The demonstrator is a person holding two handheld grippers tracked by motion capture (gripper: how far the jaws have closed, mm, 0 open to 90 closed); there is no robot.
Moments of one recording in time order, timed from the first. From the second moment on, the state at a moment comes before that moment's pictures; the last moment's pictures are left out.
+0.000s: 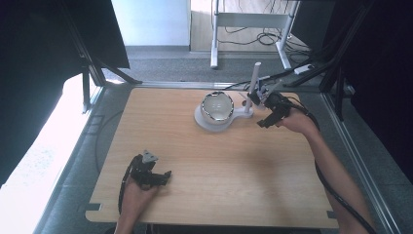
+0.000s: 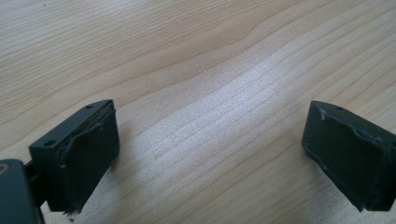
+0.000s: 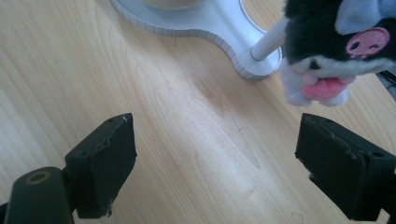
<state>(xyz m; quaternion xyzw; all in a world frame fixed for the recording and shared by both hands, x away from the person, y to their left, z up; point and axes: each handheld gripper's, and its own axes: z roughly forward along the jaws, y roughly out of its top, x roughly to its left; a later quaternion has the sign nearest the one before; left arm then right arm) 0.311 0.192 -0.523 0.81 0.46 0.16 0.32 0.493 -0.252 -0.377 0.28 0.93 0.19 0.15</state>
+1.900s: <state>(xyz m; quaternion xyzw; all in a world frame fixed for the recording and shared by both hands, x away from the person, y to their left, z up) 0.311 0.192 -0.523 0.81 0.46 0.16 0.32 0.356 -0.262 -0.415 0.24 0.92 0.26 0.17</state>
